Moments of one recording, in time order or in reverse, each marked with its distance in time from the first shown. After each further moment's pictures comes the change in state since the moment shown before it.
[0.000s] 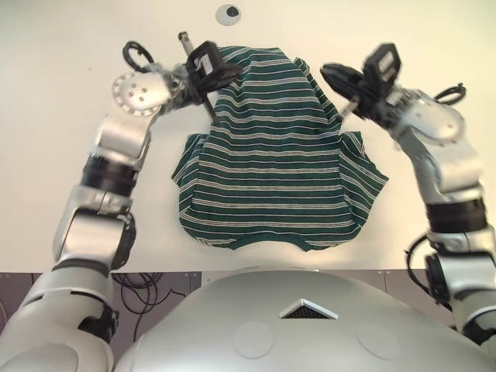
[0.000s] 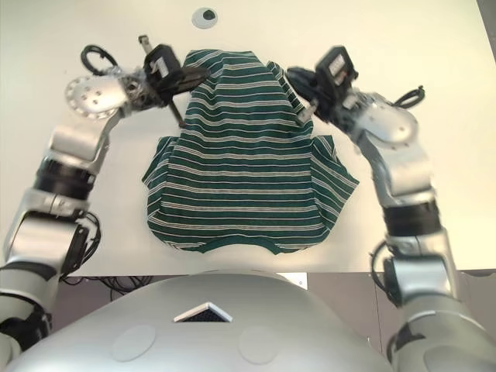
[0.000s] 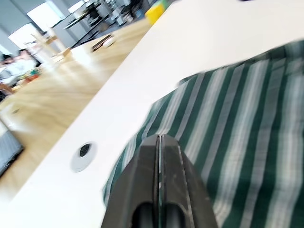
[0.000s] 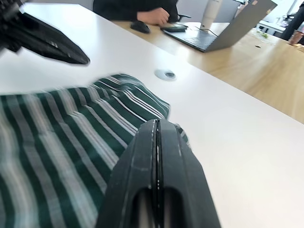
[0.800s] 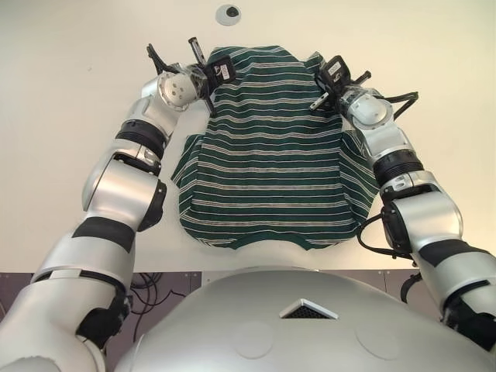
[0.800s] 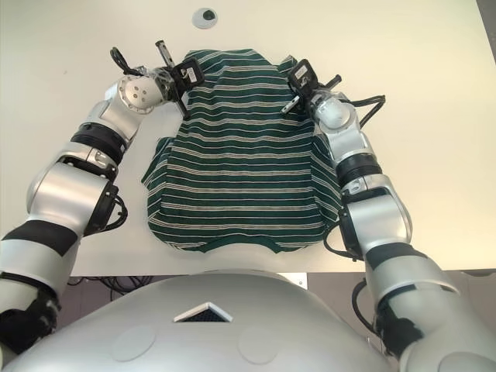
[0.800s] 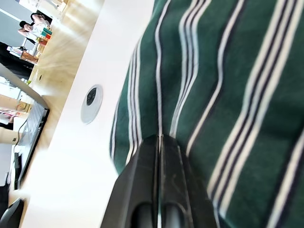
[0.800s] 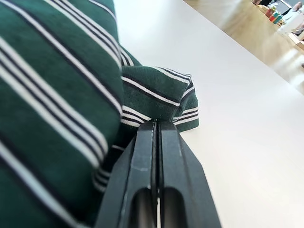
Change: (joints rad) left arm -0.203 -0.121 -0.065 0.633 0.353 -0.197 0.260; right arm -0.254 0.163 -0.029 0.818 -0.310 -0.347 -0.203
